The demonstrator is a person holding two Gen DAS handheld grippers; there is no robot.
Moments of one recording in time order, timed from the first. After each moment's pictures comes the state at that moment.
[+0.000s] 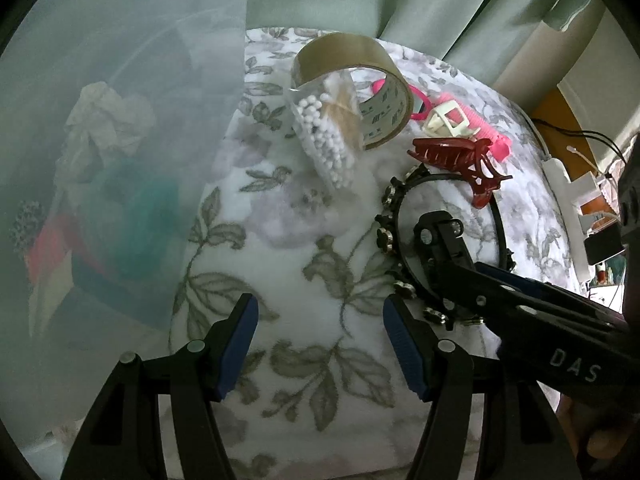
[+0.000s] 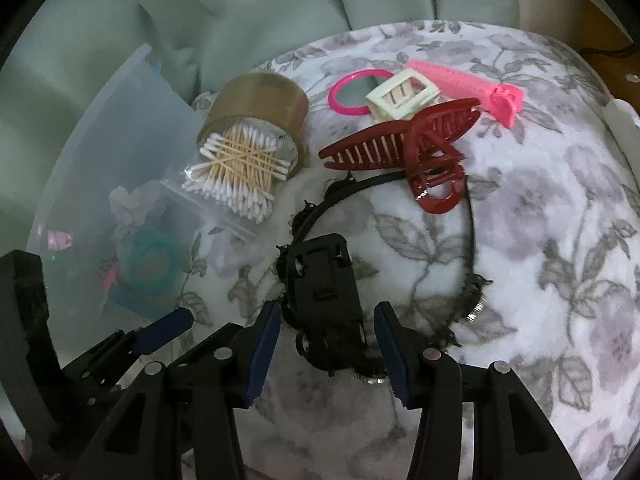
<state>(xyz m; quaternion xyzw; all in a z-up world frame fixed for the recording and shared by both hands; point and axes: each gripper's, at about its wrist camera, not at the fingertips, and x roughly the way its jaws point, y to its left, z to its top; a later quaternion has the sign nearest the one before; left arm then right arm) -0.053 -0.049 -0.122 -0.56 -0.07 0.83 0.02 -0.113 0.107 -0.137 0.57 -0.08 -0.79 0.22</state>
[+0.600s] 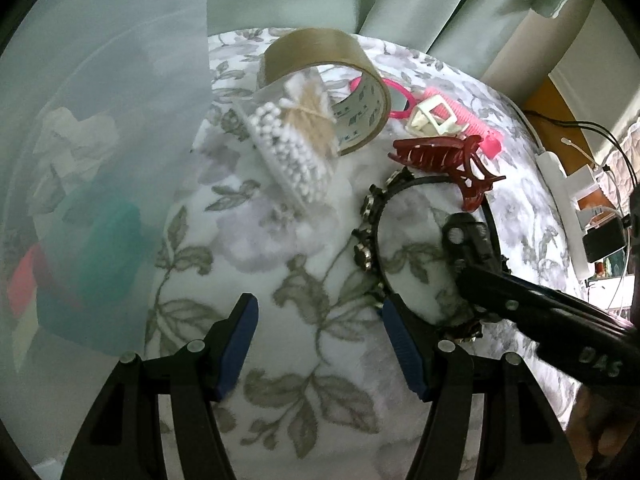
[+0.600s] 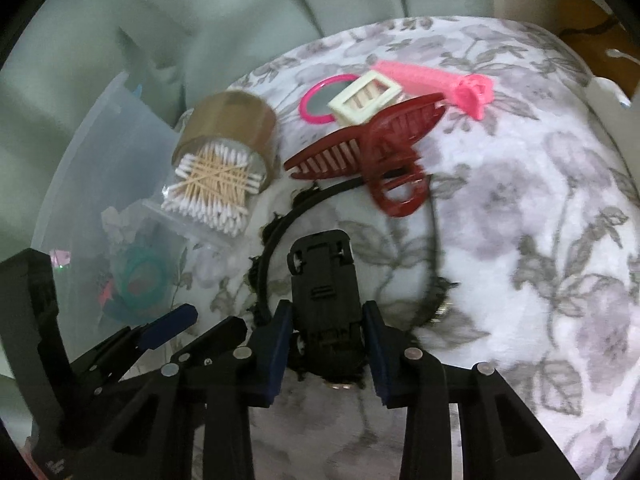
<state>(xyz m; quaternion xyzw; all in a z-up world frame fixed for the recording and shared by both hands) -0.046 -0.039 -0.123 -0.55 -0.08 0.83 0.01 -0.118 0.136 -0.137 0.57 -0.12 -0.79 0.20</state>
